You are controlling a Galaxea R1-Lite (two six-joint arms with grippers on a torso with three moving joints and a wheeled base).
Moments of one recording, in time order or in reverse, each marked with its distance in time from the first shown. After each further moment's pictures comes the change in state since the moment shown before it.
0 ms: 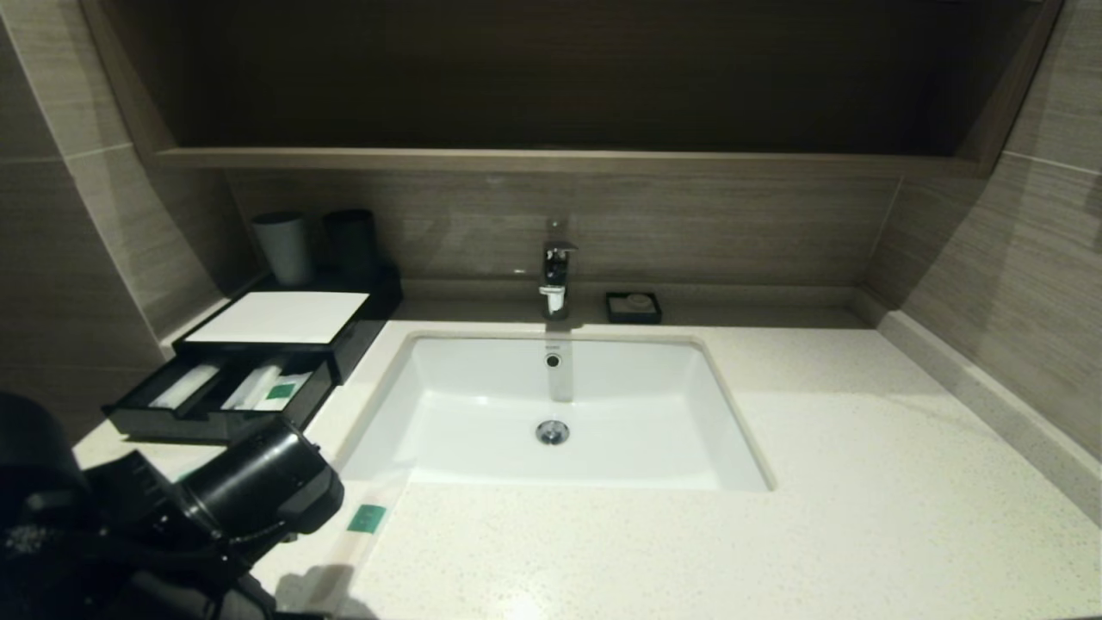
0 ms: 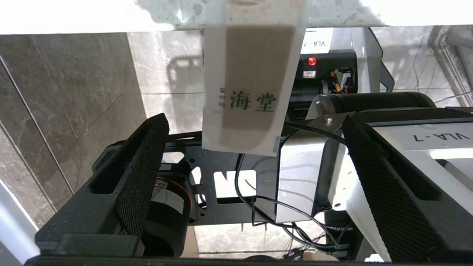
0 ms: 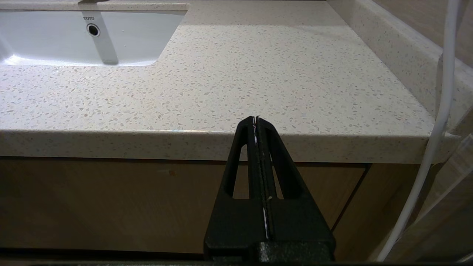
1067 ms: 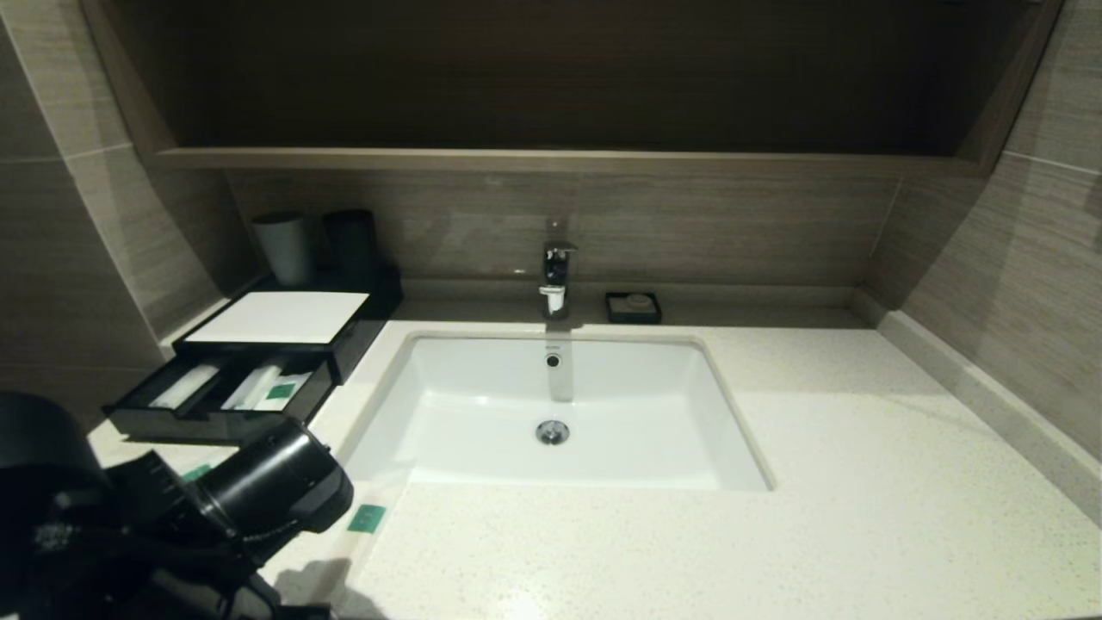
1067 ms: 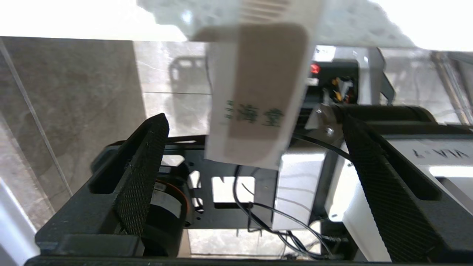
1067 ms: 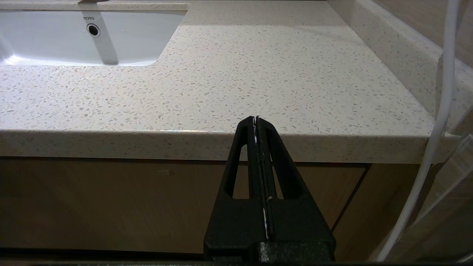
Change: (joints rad) left arm 0.000 0.021 0.001 -0.013 0.036 -0.049; right arm 0.000 0.000 0.000 0.000 0.000 0.000
